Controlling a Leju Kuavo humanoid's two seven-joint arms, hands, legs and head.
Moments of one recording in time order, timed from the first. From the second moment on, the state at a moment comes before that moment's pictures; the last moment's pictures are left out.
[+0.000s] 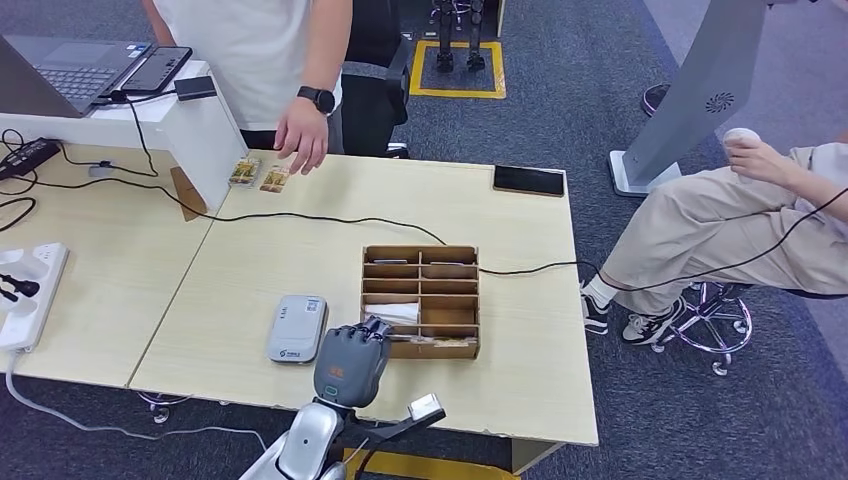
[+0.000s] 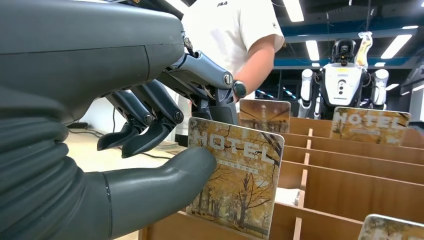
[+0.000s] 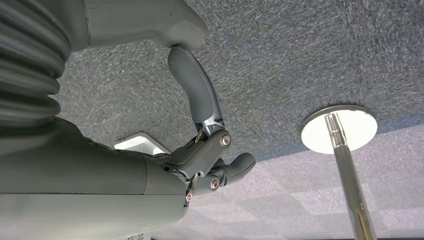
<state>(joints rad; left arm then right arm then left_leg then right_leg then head) -0.12 -0.11 -0.52 -1.12 -1.49 0.69 0.12 -0.11 0.33 -1.55 -0.68 1.25 -0.66 -0.50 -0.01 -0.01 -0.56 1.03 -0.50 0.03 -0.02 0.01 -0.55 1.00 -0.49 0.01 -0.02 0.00</state>
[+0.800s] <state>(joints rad) -0.08 -0.25 -0.25 -1.35 -0.91 0.70 -0.35 -0.11 0.33 -1.55 -0.66 1.26 -0.66 -0.49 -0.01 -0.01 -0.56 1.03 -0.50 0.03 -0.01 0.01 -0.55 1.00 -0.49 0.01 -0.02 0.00</state>
